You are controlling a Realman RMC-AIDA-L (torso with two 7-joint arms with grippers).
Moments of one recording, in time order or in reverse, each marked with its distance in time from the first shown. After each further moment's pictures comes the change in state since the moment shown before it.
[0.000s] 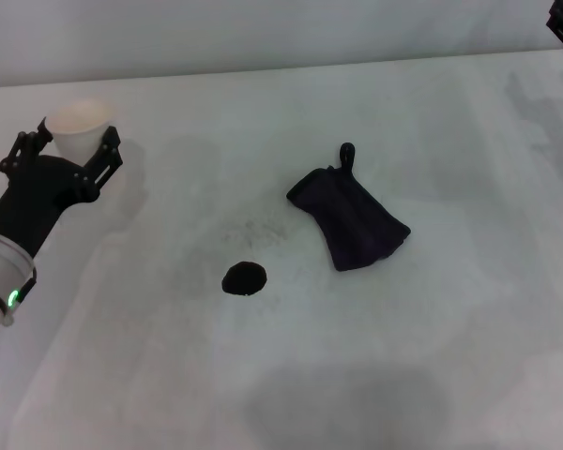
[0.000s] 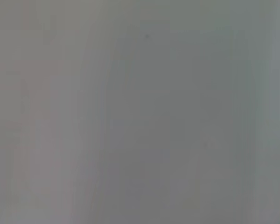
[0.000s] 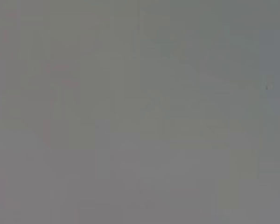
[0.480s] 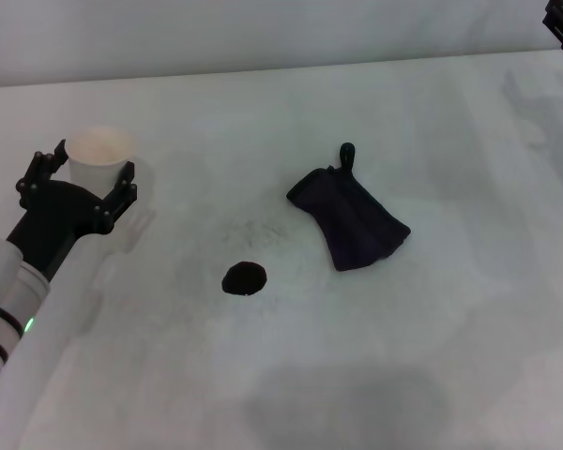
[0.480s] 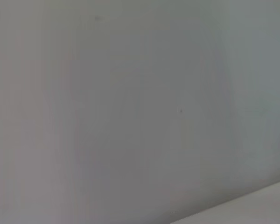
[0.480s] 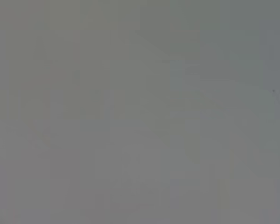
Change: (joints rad) left arm 0.036 -0.002 0.000 0.064 0.003 -0.052 0.293; right arm 0.003 0.001 -0.008 -0.003 0.000 0.003 0.002
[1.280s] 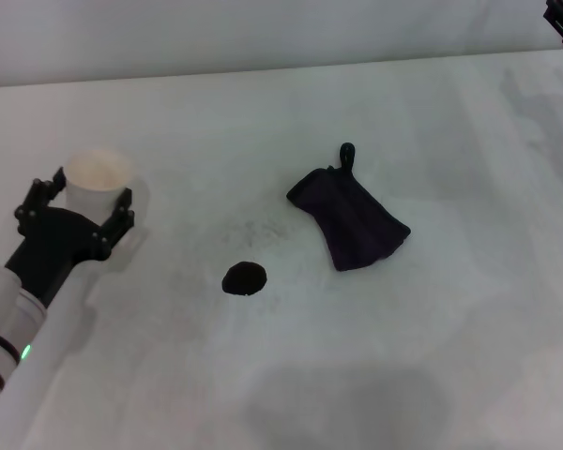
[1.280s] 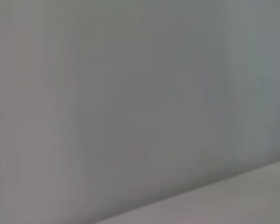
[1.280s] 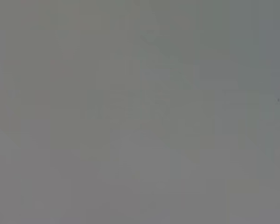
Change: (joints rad) left arm 0.049 0.000 0.000 0.008 0.027 -0.010 0.002; right arm -0.006 0.003 -0.011 -0.023 0.000 0.003 0.001
